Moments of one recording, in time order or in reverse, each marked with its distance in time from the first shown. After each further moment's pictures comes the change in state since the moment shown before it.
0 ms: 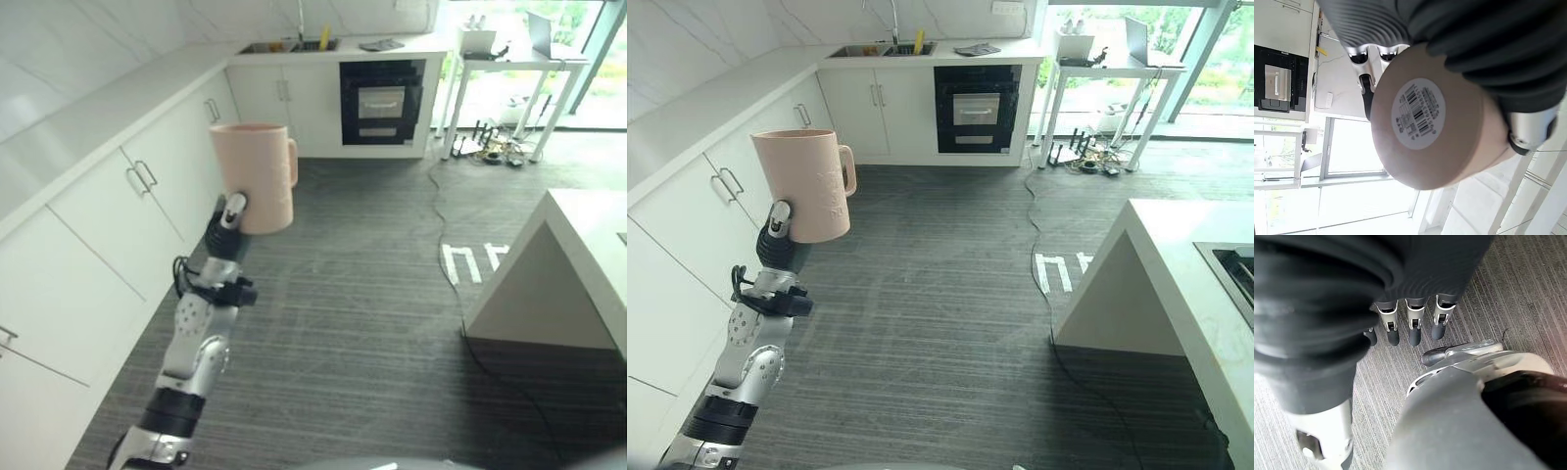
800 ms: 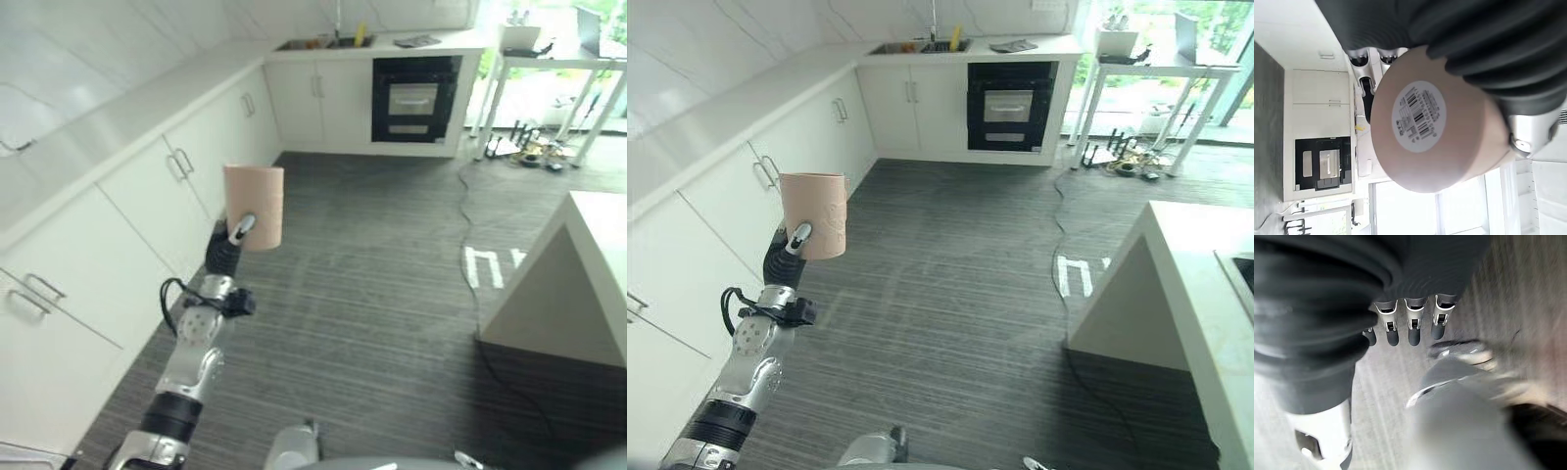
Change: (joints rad) left arm 0.030 -0.011 -0.003 0.166 0.157 -0.012 0.162; right arm -0.087 -0.068 0.025 0.251 0.012 -0.111 0.262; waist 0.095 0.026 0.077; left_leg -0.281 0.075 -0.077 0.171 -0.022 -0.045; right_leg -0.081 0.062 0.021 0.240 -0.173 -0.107
